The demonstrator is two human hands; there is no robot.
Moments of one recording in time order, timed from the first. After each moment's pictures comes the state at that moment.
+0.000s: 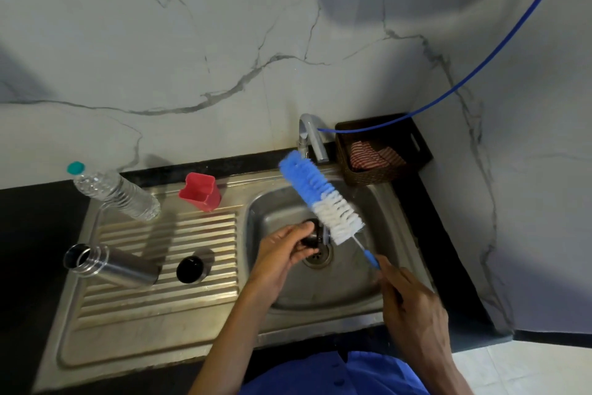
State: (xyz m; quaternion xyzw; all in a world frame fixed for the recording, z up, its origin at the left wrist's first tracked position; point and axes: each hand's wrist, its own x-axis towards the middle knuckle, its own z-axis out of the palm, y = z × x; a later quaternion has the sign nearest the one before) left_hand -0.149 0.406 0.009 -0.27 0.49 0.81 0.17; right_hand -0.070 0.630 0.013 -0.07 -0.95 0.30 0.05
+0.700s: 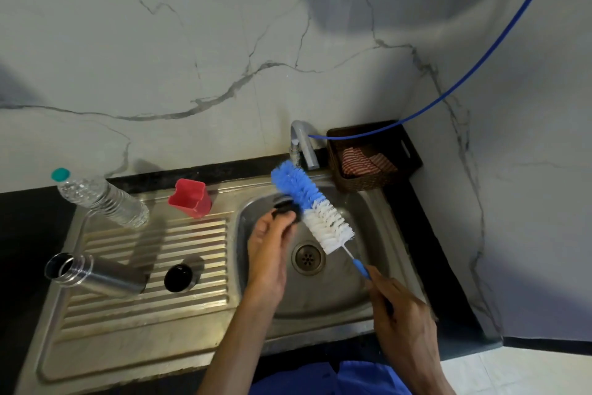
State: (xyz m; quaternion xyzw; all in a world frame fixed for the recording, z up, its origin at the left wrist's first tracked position) left_hand -0.162 0.428 0.024 -0.28 0.39 0.87 0.00; right_hand -0.070 0.630 0.011 -0.07 -0.93 0.37 0.05
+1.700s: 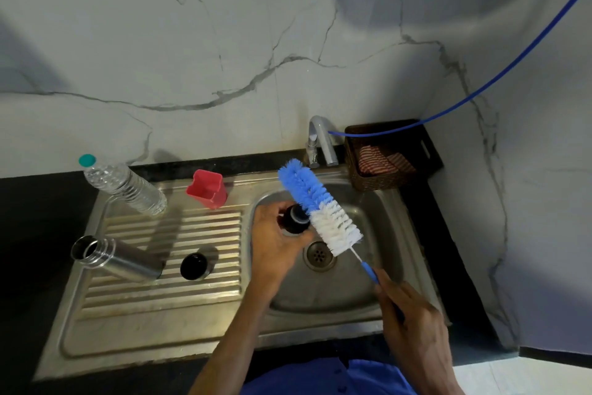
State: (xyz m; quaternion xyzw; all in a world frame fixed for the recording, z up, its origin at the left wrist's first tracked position) left_hand -0.164 0.398 0.008 -0.13 0.84 0.53 -0.07; right_hand -0.067 0.625 0.011 0.01 -0.94 0.33 0.07
